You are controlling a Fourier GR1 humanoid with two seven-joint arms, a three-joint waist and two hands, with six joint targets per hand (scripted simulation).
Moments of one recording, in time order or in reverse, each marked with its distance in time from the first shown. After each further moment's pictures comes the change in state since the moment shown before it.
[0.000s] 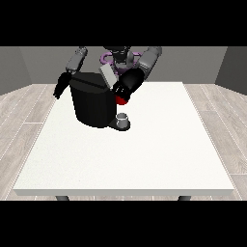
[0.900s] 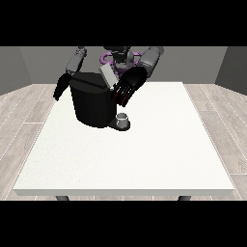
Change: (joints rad) left arm -0.025 0.037 -0.020 0.008 -0.068 0.050 -0.031; right arm -0.015 -0.014 -0.007 0.028 0.020 -0.009 0.000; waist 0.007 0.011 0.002
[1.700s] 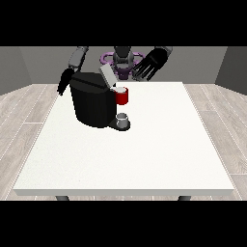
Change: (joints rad) left arm 0.250 -0.269 0.046 -0.060 0.144 -0.035 0.017; right arm 0.192 -0.027 -0.112 0.178 -0.074 0.014 -0.071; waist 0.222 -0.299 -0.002
